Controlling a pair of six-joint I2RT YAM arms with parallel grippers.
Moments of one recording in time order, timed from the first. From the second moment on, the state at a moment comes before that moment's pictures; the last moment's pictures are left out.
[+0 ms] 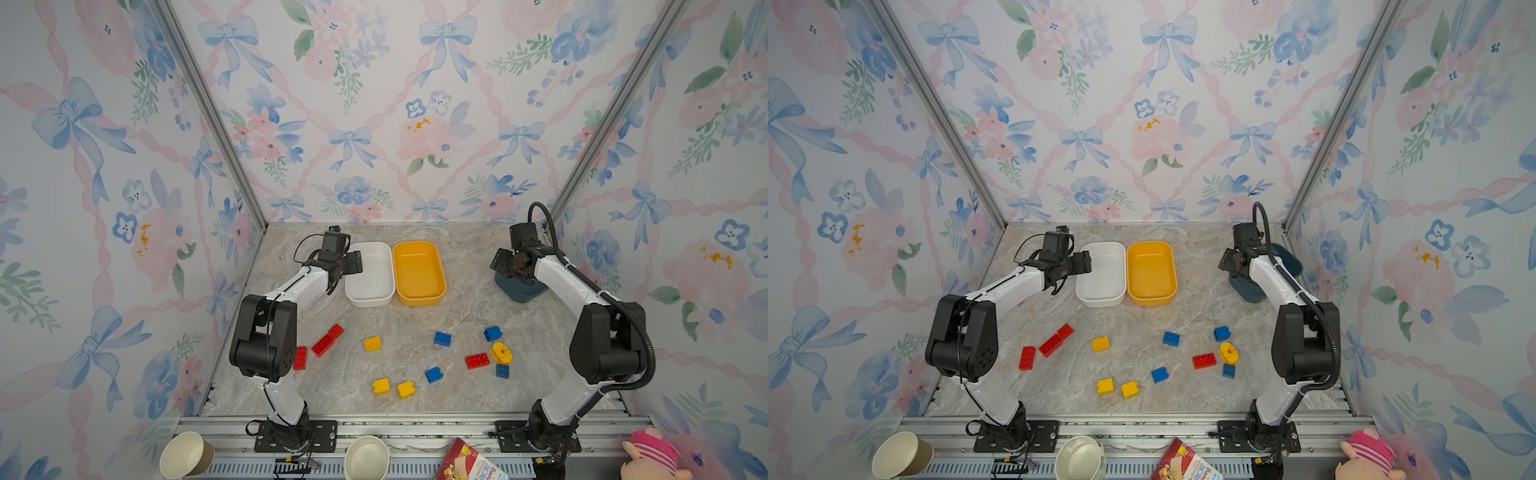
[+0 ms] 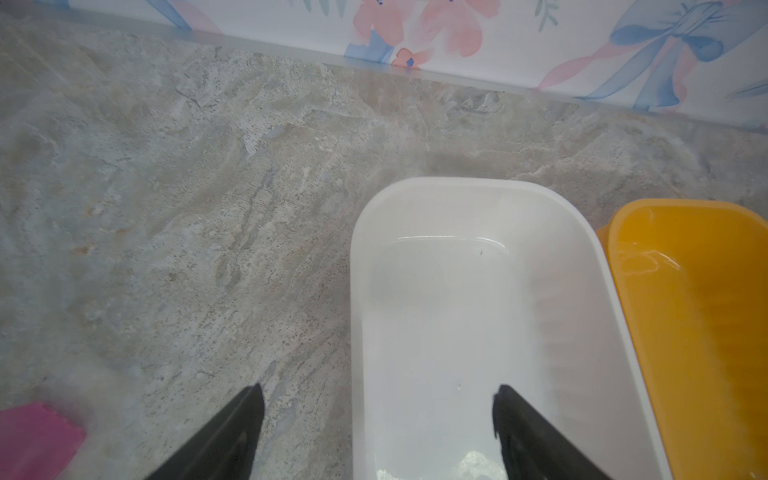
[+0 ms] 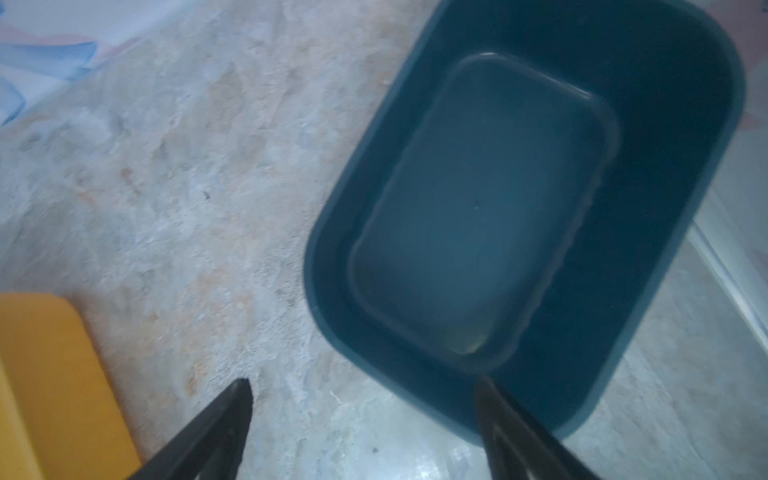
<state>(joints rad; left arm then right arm) -0.22 1.76 1.20 -0.19 -0.09 -0.29 0.03 1.73 1.35 -0.65 0.23 0.53</state>
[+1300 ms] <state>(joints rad) -0.21 1.72 1.16 -0.15 -0.05 -0.31 -0.15 1.91 1.35 -0.65 0.08 0.53</state>
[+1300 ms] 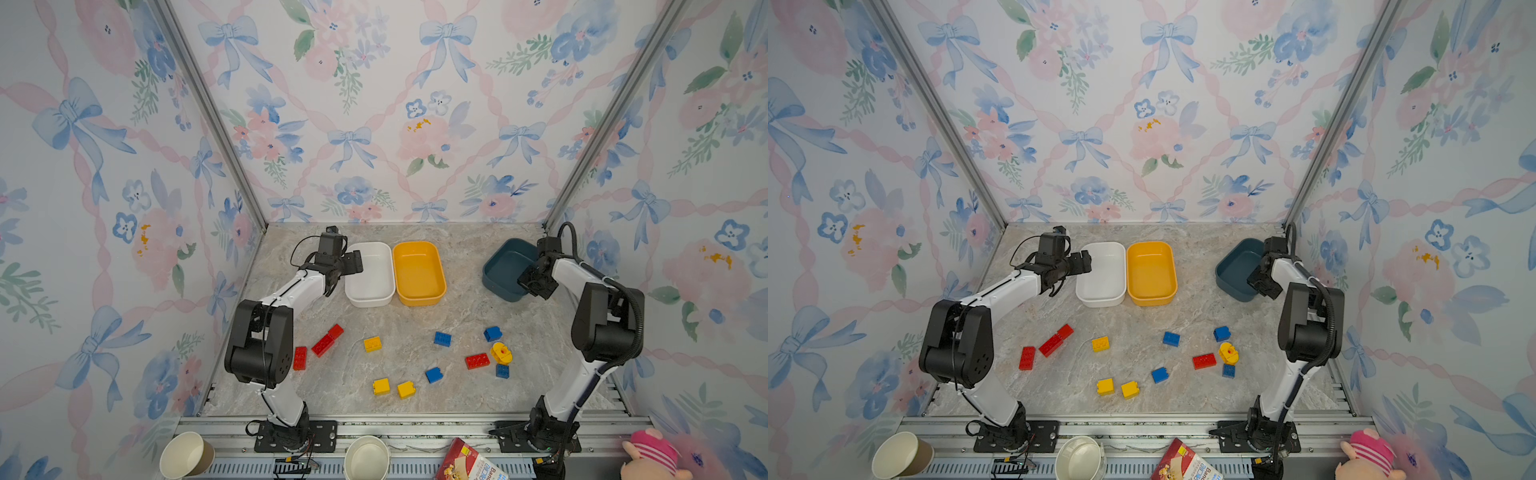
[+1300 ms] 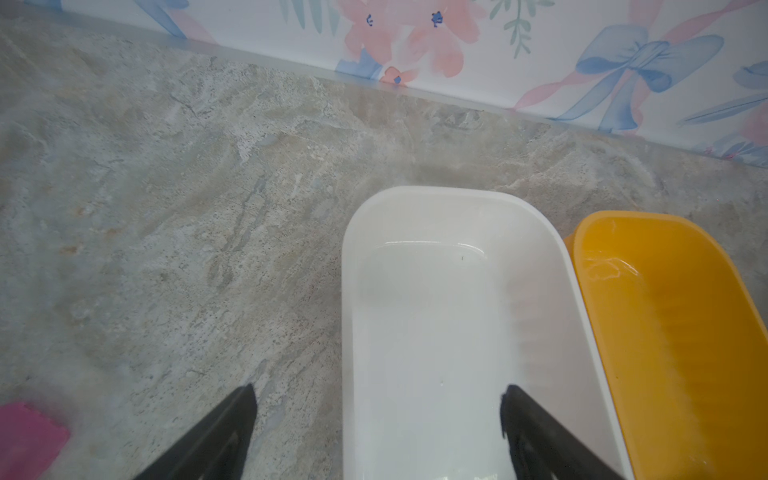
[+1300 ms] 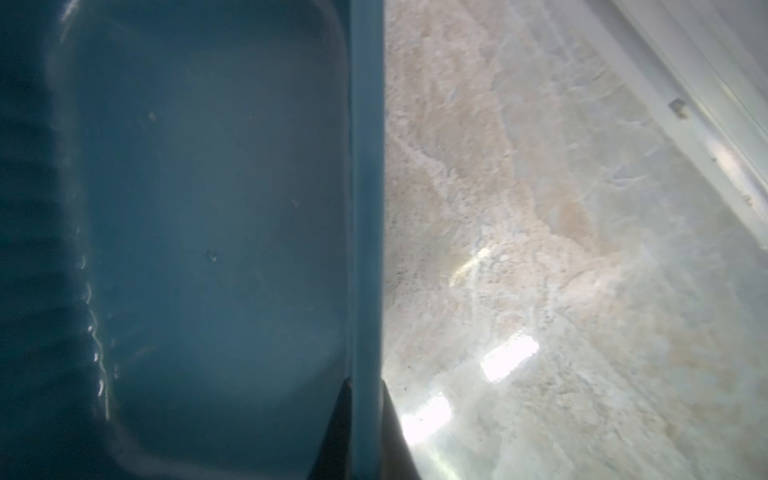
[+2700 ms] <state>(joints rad) -0.21 1.72 1.15 -0.15 0.00 -0.31 0.07 2.06 1.57 -0.76 -0.02 -0.09</state>
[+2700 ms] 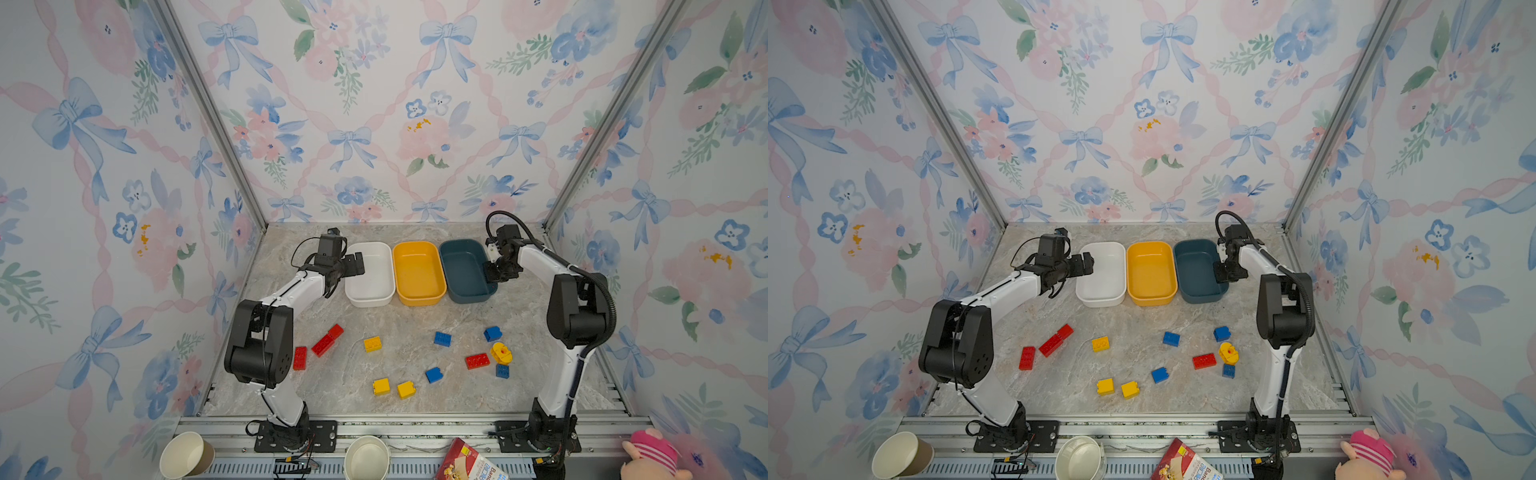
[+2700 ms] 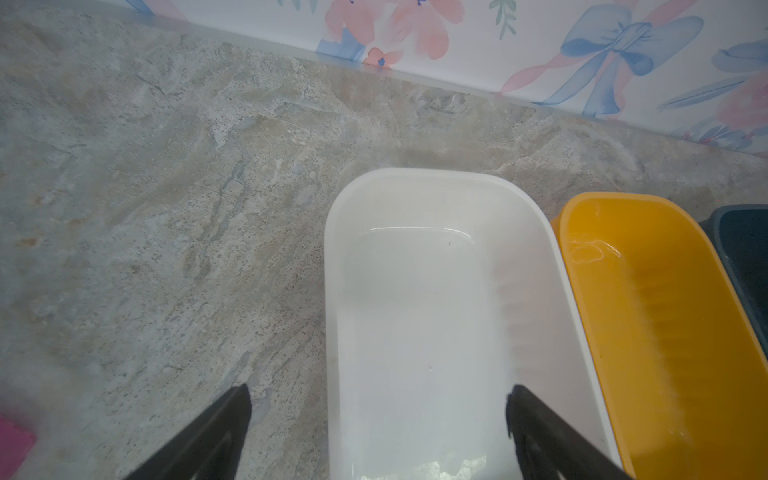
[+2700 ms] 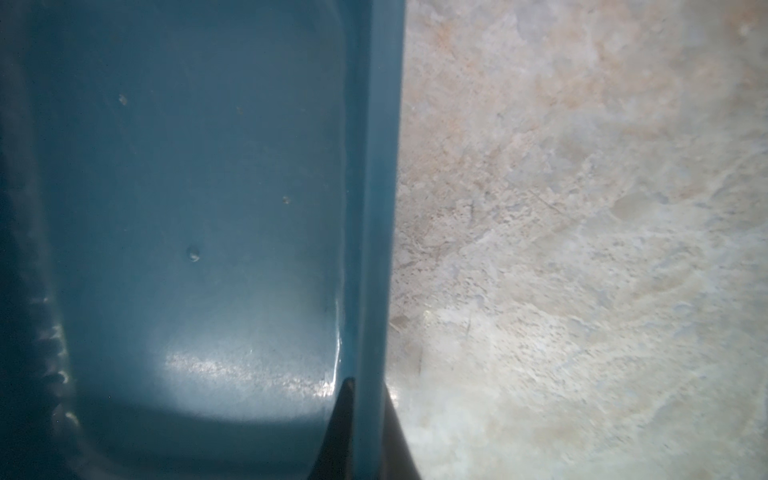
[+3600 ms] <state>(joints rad) -0.21 1.65 1.09 -0.14 0.00 -0.30 0.09 1.93 1.51 -0.81 -0.06 0.03</state>
